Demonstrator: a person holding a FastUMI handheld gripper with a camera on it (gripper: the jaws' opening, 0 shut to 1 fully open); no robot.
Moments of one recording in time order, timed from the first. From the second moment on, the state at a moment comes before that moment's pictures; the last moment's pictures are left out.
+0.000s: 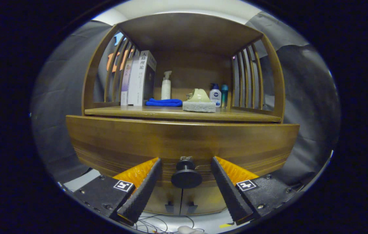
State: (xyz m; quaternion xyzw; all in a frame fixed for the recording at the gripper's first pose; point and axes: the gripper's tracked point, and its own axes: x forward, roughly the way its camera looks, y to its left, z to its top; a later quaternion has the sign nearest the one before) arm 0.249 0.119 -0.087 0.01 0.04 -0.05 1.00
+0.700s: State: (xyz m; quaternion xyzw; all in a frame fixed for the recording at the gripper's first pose) arm 0.298 0.114 -0.084 0.01 0.04 -0.04 1.00
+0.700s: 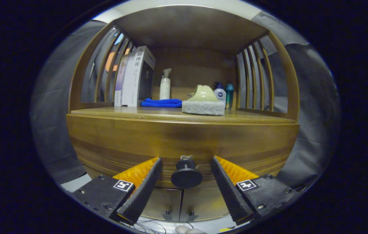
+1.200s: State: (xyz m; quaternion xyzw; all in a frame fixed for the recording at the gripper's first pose) arm 0.205 0.066 -0.039 0.03 0.03 -0.02 1.00
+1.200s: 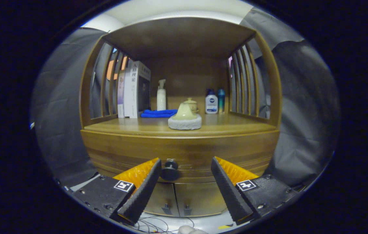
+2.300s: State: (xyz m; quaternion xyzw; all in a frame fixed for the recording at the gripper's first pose) arm -0.002 0.001 -0.026 0.06 -0.01 -0.02 1.00
